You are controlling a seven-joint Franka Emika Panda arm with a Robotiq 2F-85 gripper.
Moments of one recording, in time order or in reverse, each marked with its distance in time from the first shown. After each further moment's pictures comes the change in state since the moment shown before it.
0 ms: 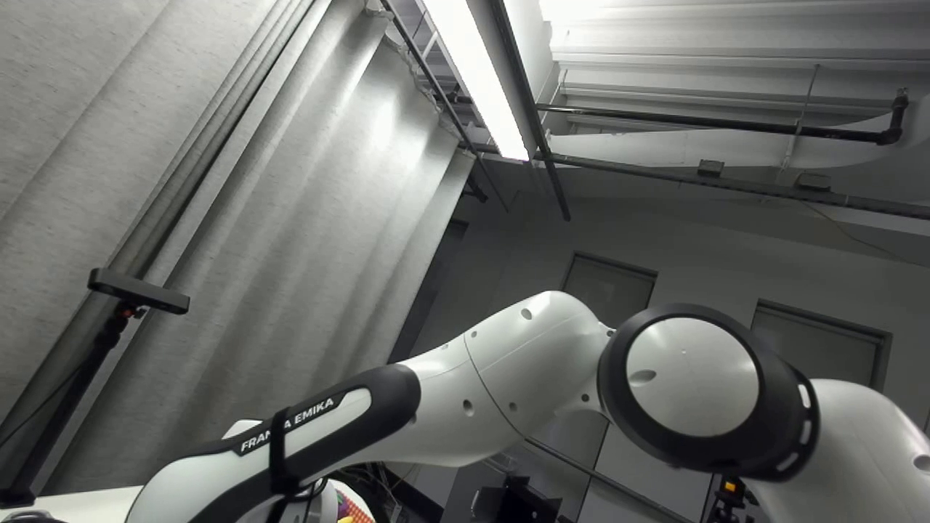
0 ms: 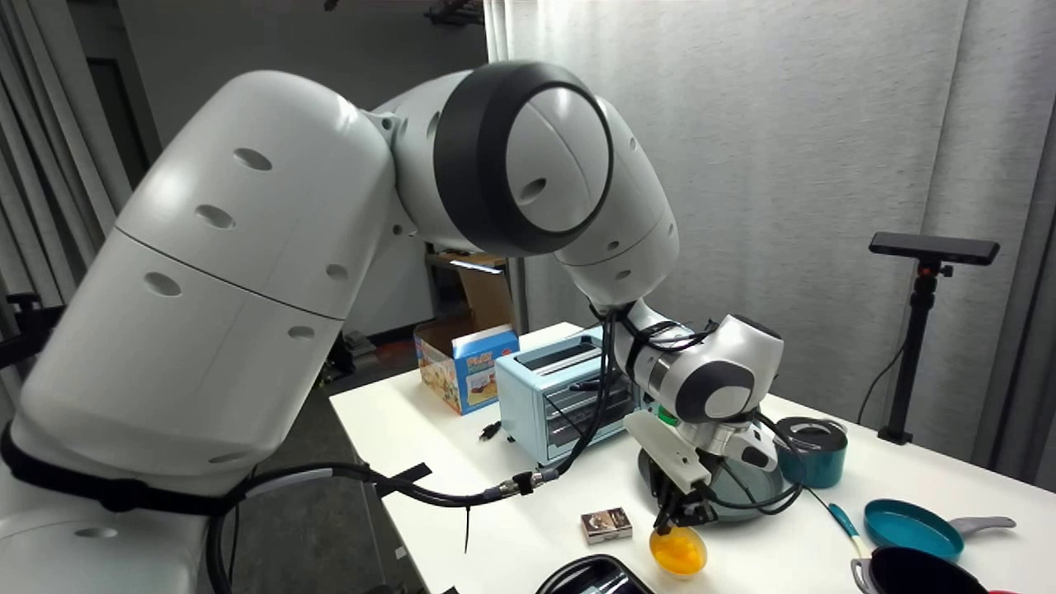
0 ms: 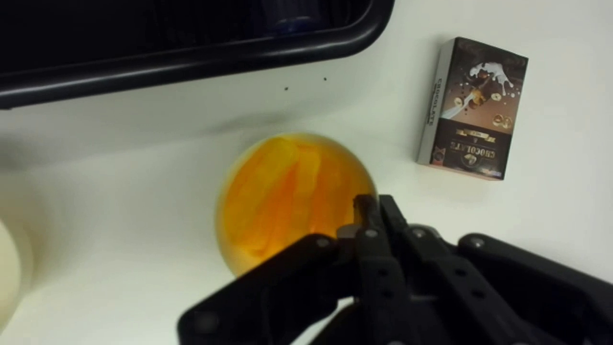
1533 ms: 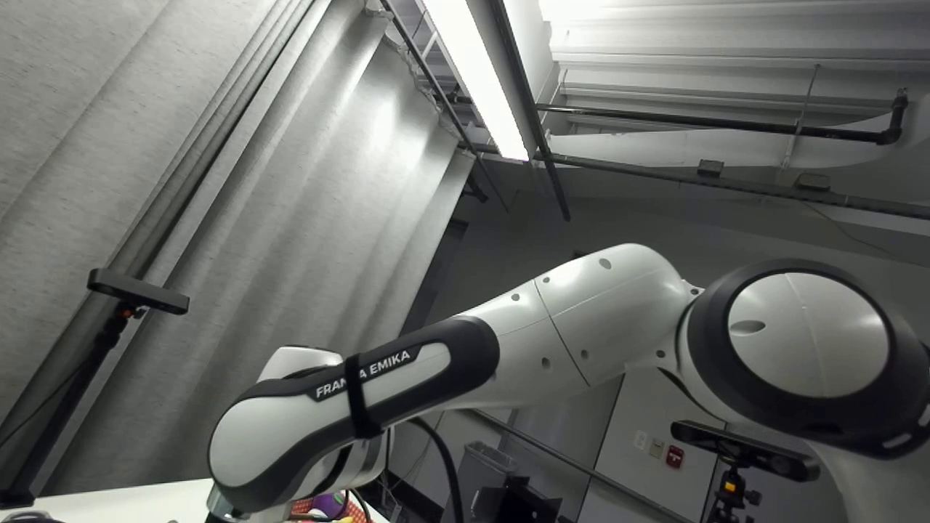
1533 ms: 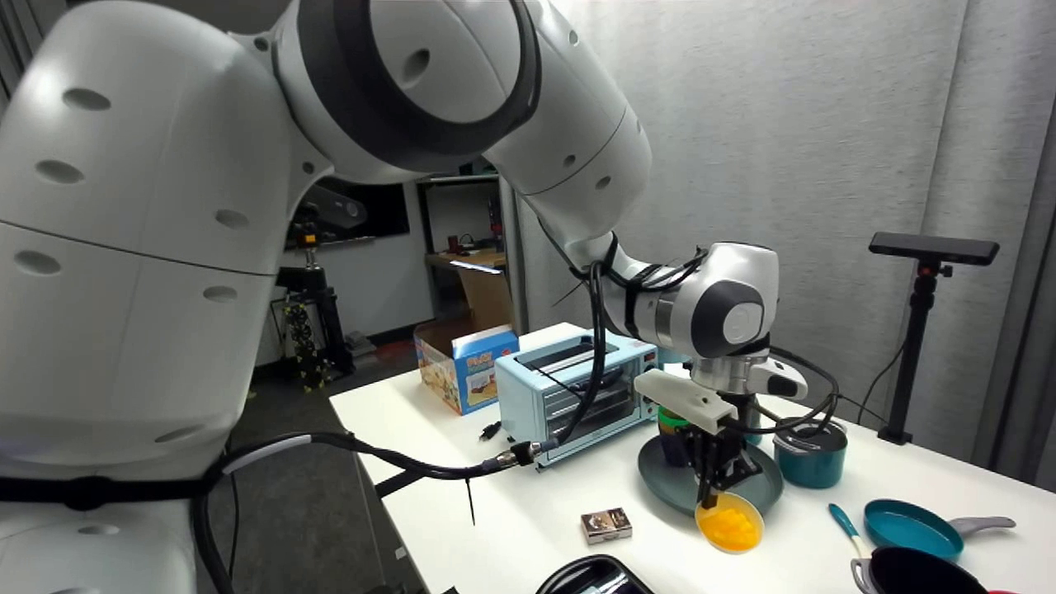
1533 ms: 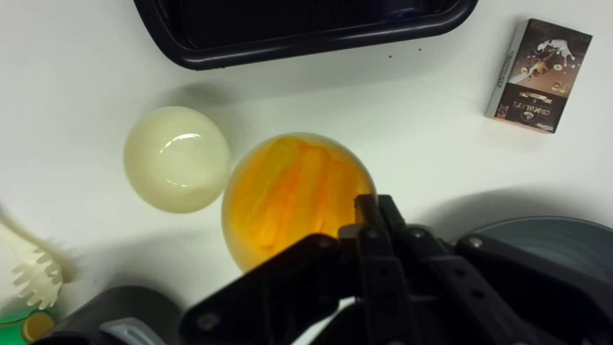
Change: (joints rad) arm 0.062 -0.209 -0.104 -0.071 -0.235 -0.046 0.122
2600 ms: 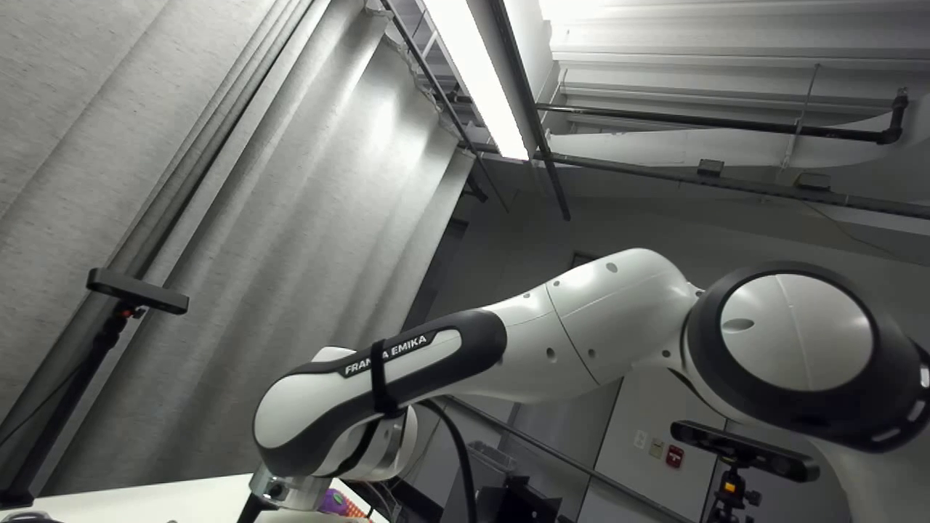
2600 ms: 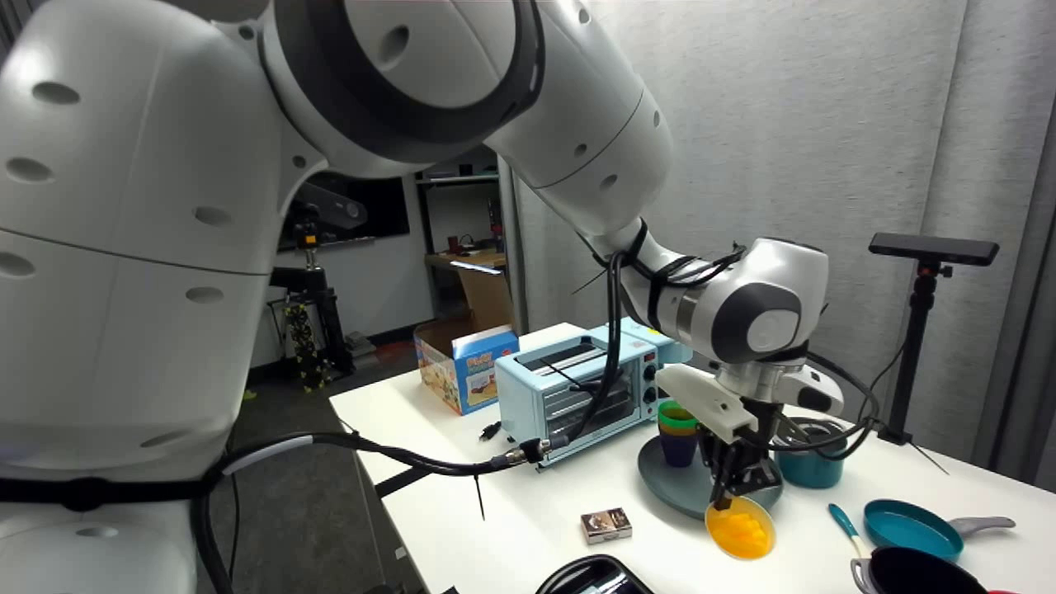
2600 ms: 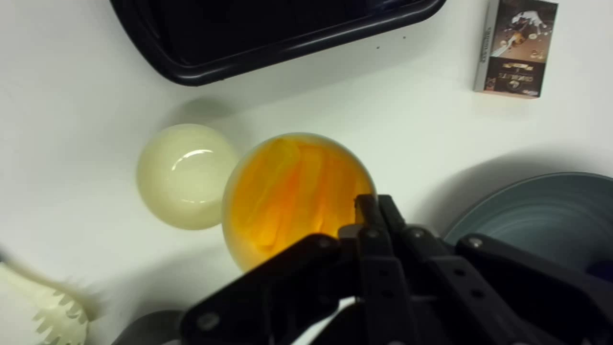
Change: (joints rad) arm -0.060 -0.018 -0.016 -0.008 0.133 -0.009 -0.028
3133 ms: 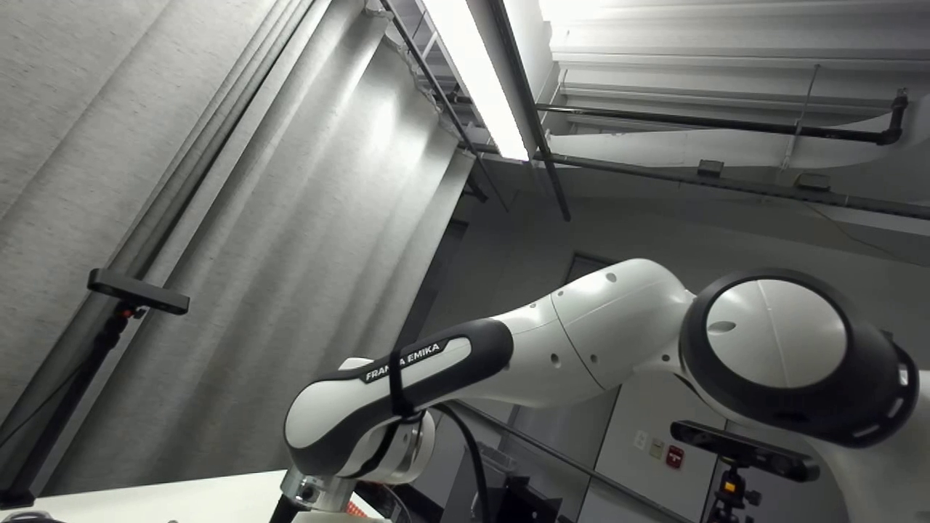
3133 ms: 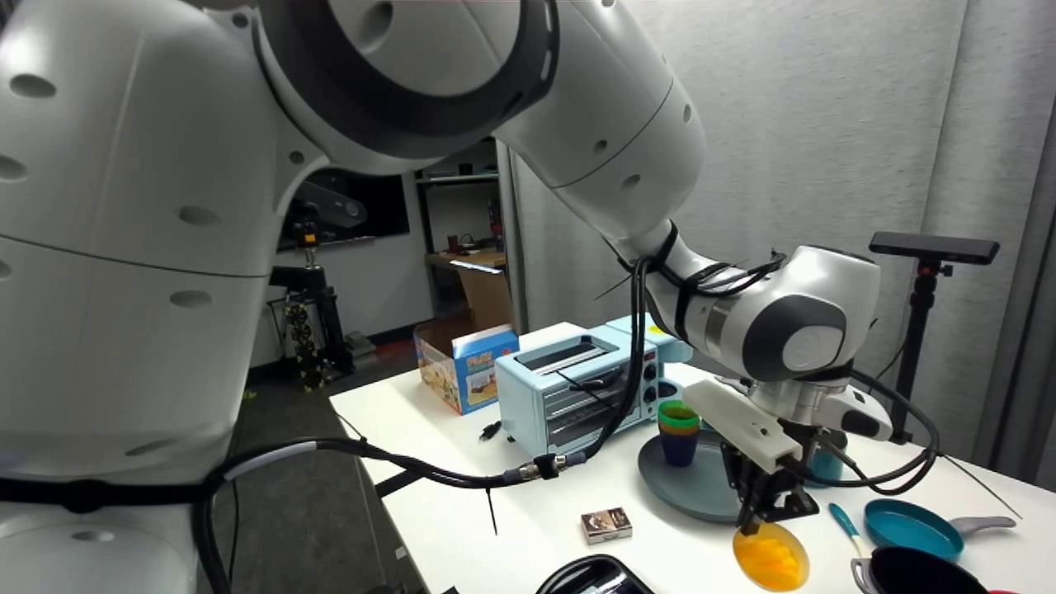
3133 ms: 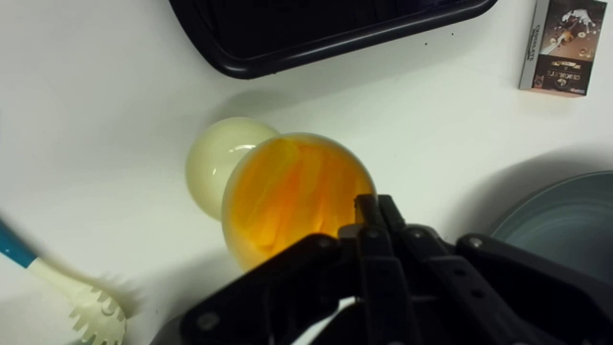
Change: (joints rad) arm -0.071 -0.001 0.003 -0.014 0.006 0.000 -0.088
